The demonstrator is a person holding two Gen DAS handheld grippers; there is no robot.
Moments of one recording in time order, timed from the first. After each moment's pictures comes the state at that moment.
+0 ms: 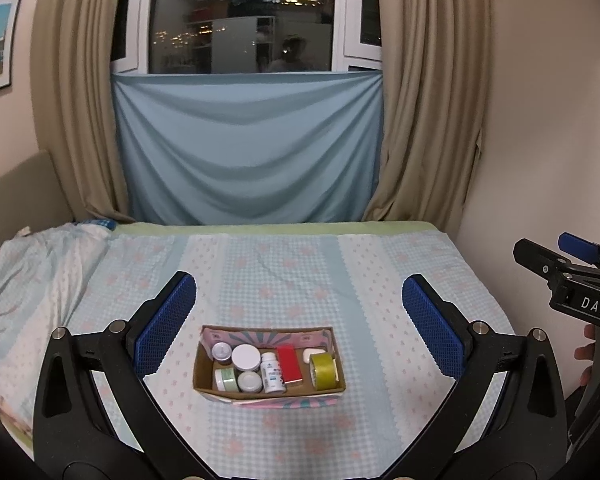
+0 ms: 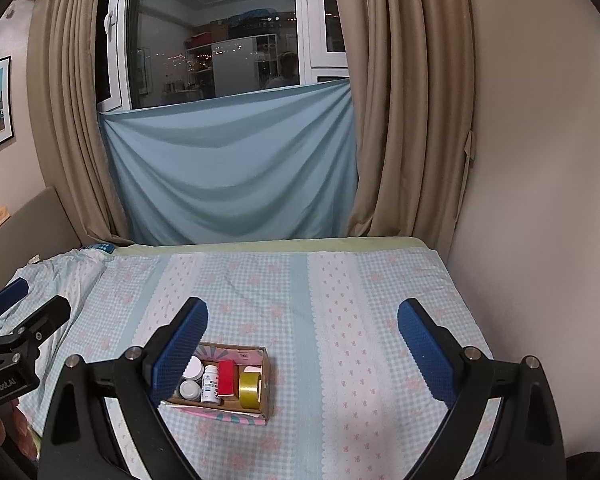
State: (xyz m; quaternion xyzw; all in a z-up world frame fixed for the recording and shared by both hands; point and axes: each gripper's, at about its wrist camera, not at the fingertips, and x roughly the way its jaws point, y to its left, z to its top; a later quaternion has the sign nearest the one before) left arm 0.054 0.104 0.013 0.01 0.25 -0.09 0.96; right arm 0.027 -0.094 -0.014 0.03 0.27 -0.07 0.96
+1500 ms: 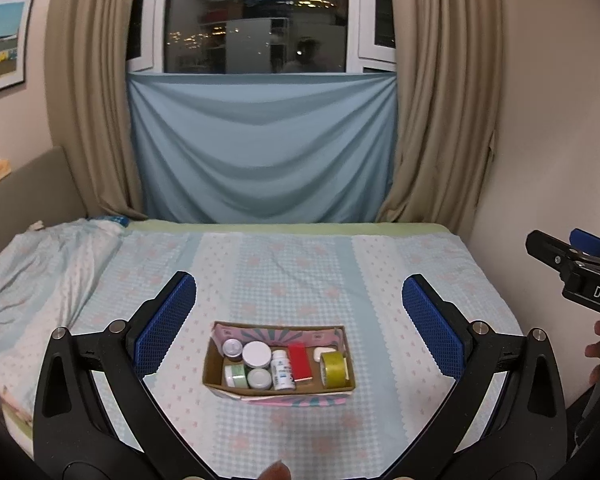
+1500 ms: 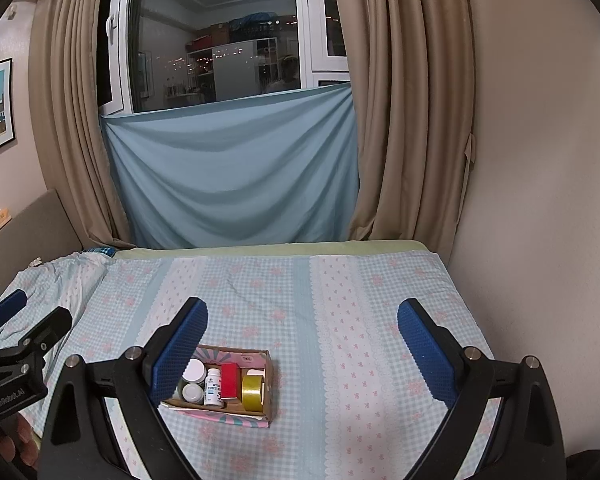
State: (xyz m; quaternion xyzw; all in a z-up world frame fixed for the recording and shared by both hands) left arm 0.049 0.118 0.012 0.00 0.25 -0.06 0.97; right arm 0.027 -0.096 -0.013 0.03 0.27 -0.06 0.96
